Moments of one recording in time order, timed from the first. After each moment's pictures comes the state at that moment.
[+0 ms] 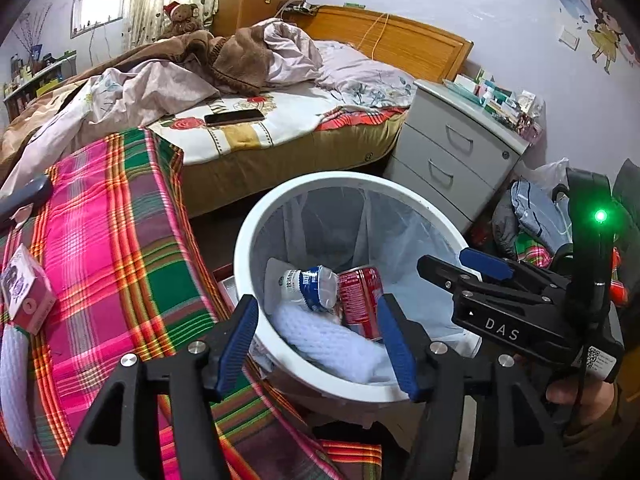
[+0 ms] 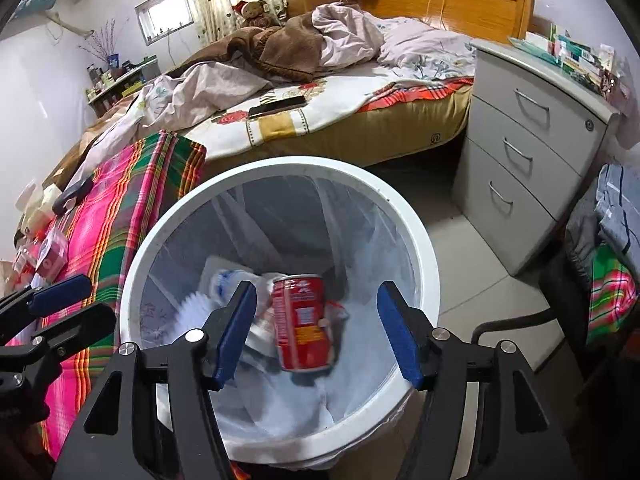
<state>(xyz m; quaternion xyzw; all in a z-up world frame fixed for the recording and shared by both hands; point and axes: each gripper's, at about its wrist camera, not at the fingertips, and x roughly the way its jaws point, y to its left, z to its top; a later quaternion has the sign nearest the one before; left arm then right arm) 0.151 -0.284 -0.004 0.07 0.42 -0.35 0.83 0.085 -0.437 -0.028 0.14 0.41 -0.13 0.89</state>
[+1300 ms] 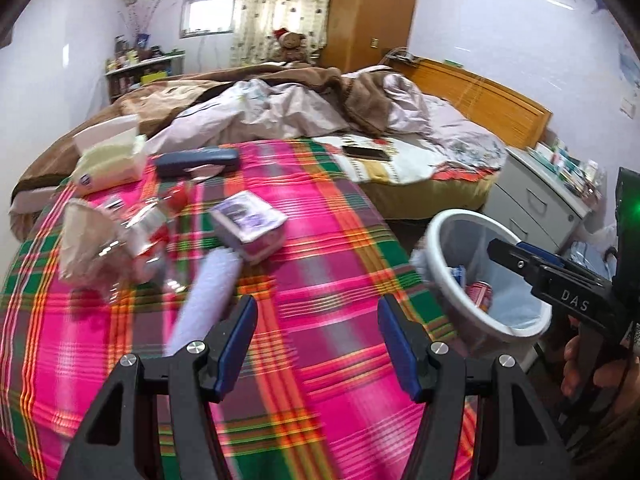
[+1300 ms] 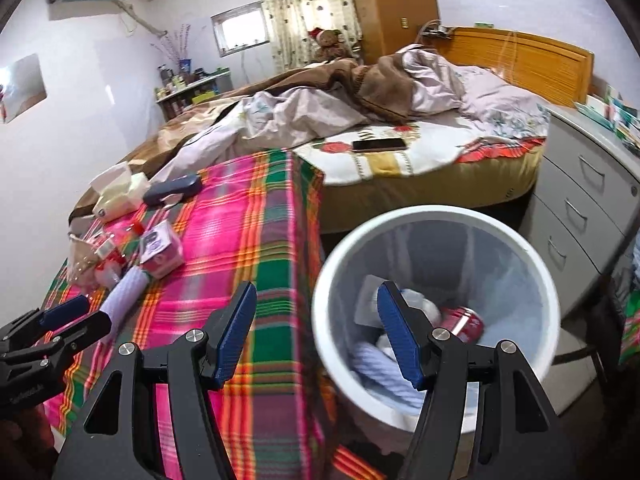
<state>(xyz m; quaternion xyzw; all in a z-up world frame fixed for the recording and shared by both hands) 0.141 -0.088 0.013 0.01 0.37 -0.20 0.91 0.101 -0.314 0.013 0.10 0.35 -0.03 0.93</state>
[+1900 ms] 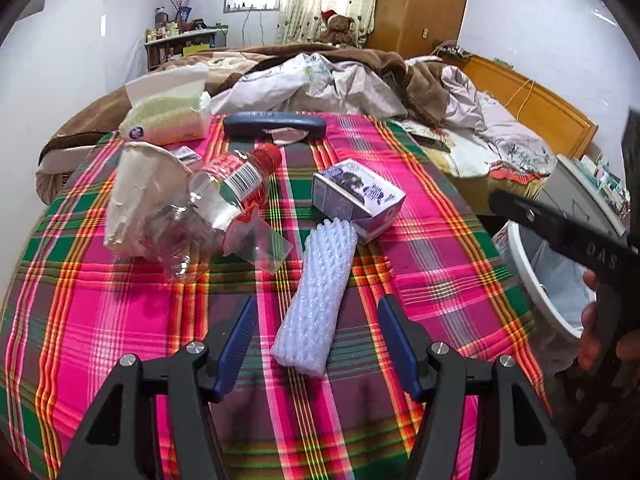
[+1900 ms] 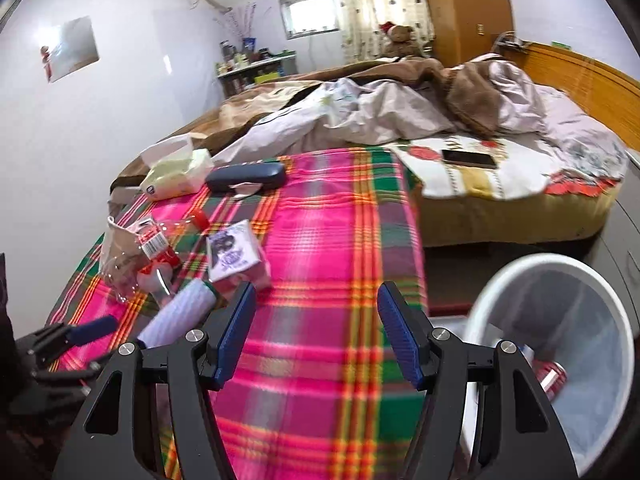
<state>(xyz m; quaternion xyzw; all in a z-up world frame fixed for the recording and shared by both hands) 0.177 -0.028 -0.024 0.00 0.41 -0.14 0.90 0.167 -0.244 0.008 0.07 0.36 0.08 0.93</state>
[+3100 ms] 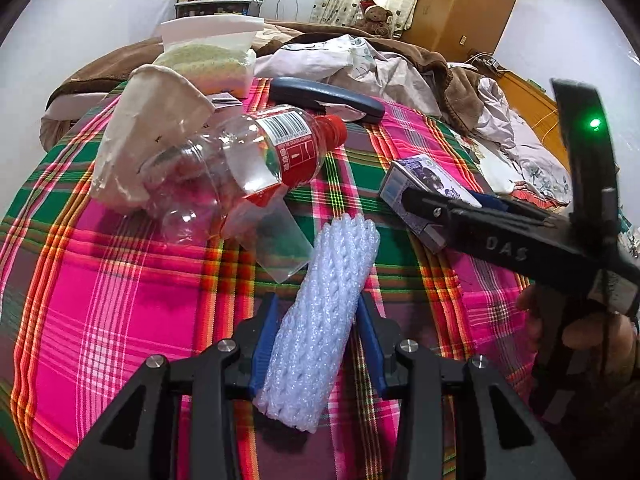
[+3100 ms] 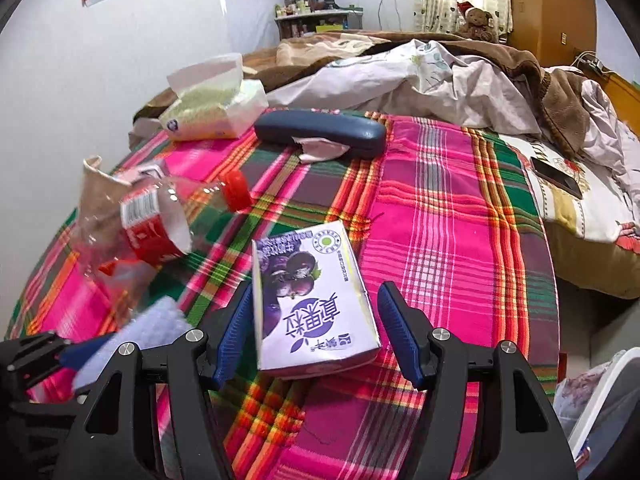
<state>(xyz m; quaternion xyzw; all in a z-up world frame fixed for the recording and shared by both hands) 0.210 0.013 -0.052 -0.07 0.45 -0.11 0.88 0.239 -0.167 -0.028 -0.02 0.43 0.14 0.89</state>
